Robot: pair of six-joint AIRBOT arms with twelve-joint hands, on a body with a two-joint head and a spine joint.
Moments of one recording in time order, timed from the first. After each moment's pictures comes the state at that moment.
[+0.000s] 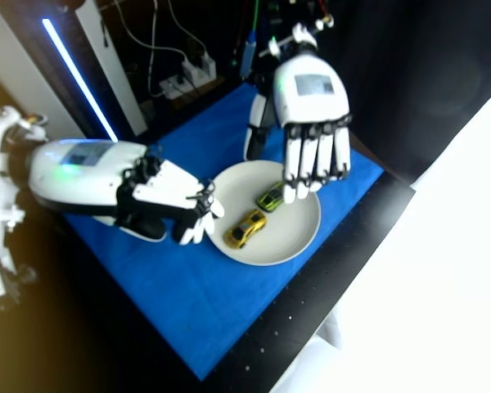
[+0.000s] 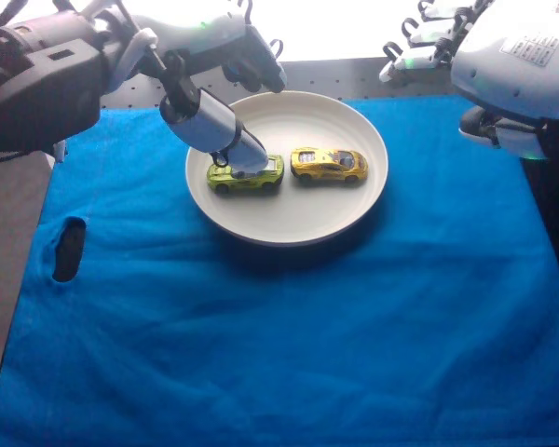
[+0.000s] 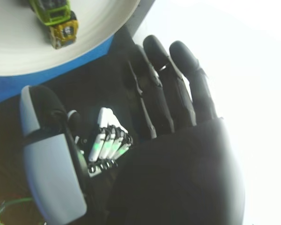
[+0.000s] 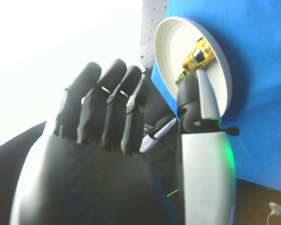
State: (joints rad) left arm 0.37 -1.21 1.36 0.04 -0.17 1.19; right arm -0.55 -0.95 1.07 -0.10 0.49 -1.34
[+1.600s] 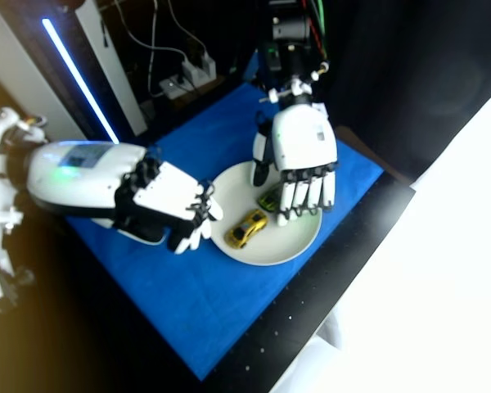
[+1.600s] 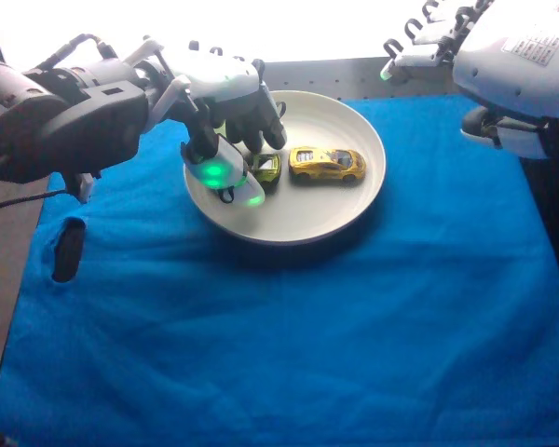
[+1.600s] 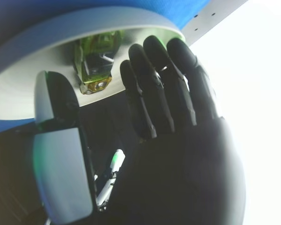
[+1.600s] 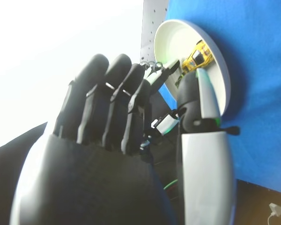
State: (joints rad) left arm 0.45 -1.33 1.49 -0.05 -0.10 1.19; right arm -0.55 -0.95 1.07 -0.10 0.49 -1.34
